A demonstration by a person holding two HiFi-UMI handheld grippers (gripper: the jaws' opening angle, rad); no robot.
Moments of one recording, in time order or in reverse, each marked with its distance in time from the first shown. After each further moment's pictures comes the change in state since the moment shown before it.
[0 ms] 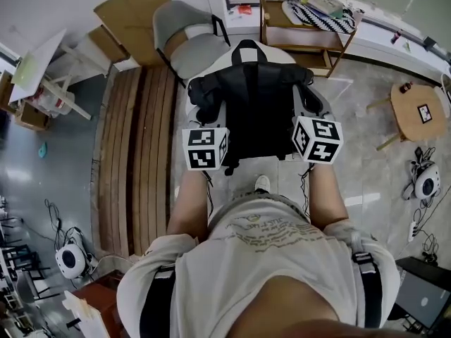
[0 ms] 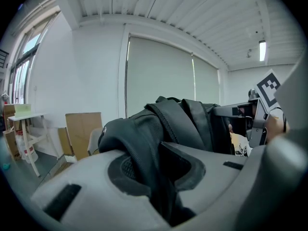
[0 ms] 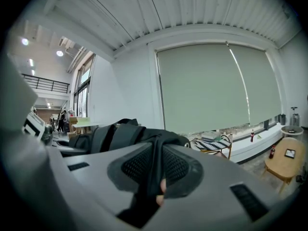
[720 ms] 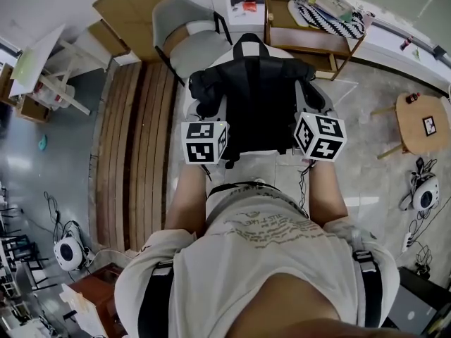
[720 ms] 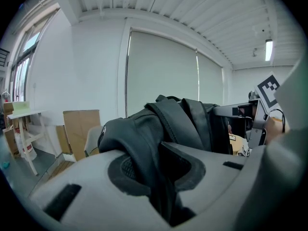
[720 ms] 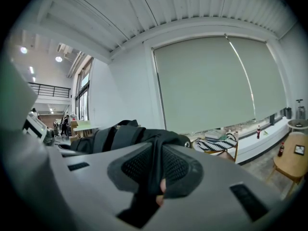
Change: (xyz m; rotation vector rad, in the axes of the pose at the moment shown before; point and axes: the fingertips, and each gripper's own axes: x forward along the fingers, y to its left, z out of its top) left arm 0.072 0.006 0.017 -0.026 0.030 0.018; right arm 0.068 -0.041 0.010 0.040 0.005 0.047
